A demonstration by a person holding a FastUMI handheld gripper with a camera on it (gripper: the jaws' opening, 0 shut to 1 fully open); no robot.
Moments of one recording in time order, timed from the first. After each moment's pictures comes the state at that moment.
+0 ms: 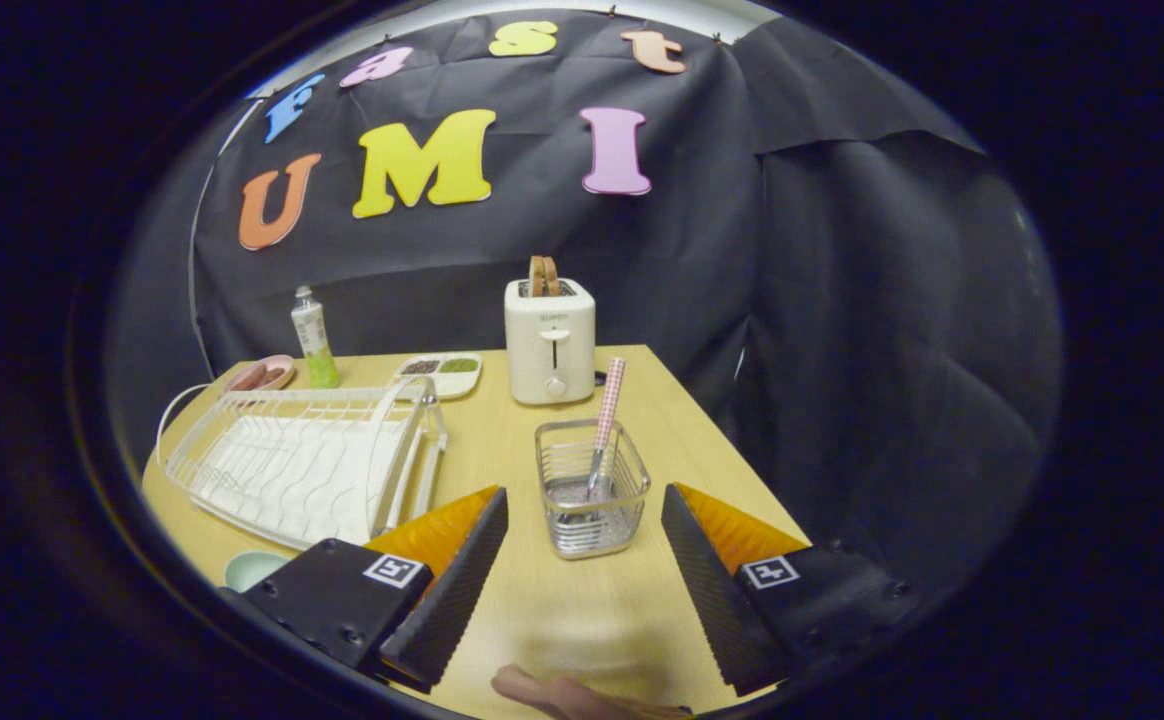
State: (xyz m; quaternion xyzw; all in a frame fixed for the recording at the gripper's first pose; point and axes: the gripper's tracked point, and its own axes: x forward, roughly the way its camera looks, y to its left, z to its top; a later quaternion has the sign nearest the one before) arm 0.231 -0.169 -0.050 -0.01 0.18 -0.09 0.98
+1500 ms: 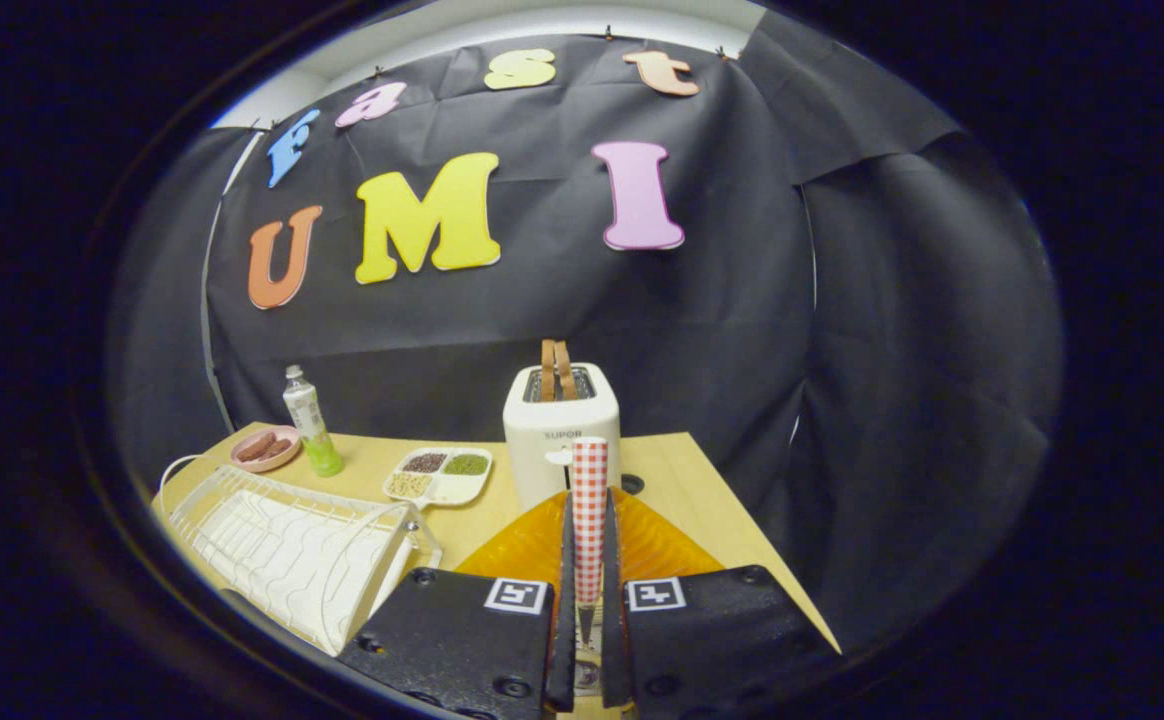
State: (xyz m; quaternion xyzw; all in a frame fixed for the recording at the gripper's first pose) arm 0.343 -0.176 0.028 0.00 0.08 -0.03 1.00
